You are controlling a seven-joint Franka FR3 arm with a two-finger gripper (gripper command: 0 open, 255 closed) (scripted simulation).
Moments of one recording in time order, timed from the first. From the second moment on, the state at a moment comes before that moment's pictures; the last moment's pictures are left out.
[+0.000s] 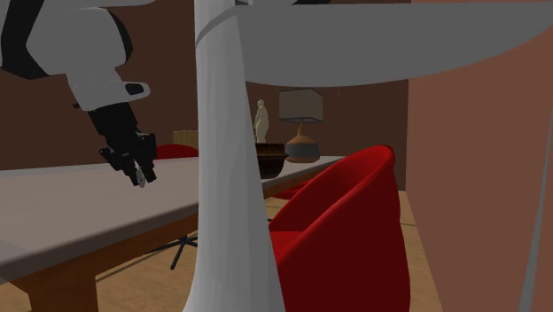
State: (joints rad) arm -0.09 -0.05 1.01 -1.75 -0.32 1.64 1.10
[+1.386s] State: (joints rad) arm -0.06 0.03 1.05 -1.50 -0.39 1.42 1.09
